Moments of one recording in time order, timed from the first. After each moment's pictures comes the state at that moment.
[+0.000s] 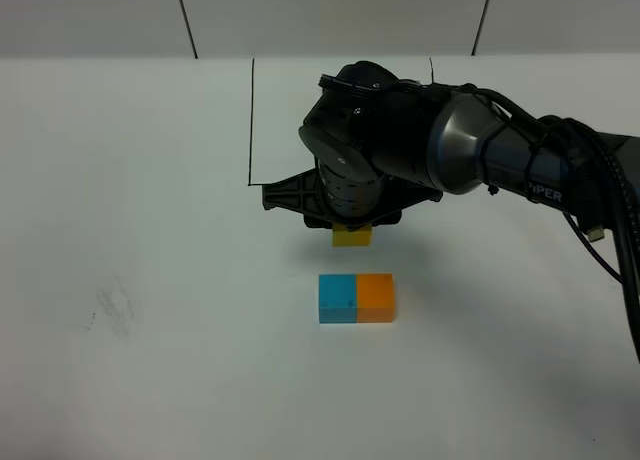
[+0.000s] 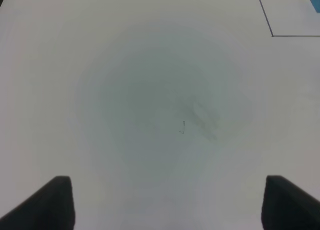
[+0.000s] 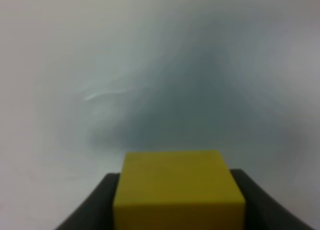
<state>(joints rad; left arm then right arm) 0.02 -0.01 -0.51 -0.01 1.07 0.00 0.77 2.06 -1.56 -0.28 0.91 0.94</state>
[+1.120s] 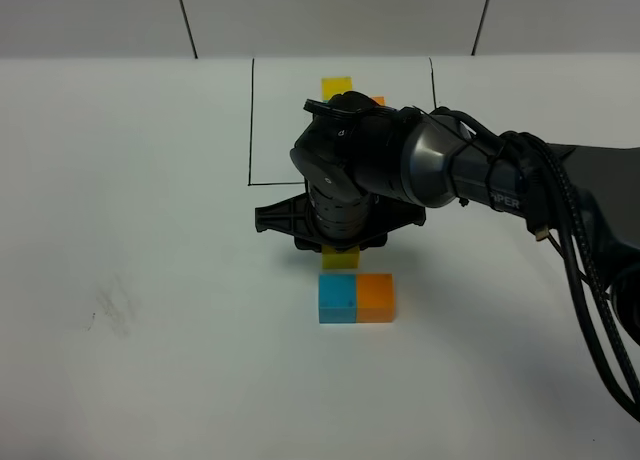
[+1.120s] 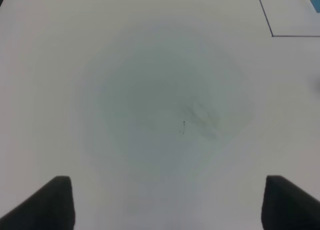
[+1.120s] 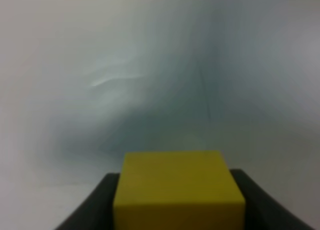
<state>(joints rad) 0.02 -0.01 -0.51 -0.01 1.07 0.00 0.77 2.14 -1.56 -0.23 0.86 0.93</state>
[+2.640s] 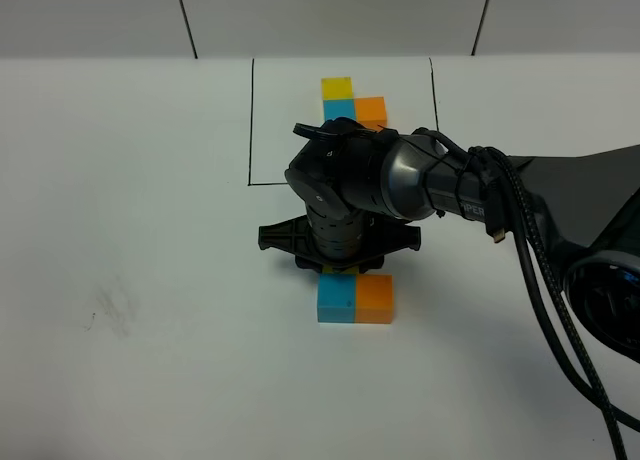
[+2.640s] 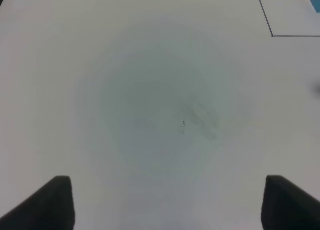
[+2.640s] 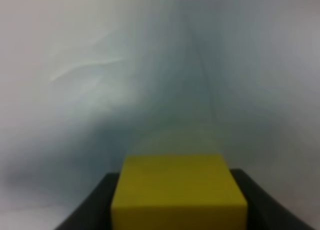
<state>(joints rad) 0.02 -0.01 -0.51 -0.01 1.07 0.00 0.77 2.23 -1.57 -0.19 0.85 0.98</state>
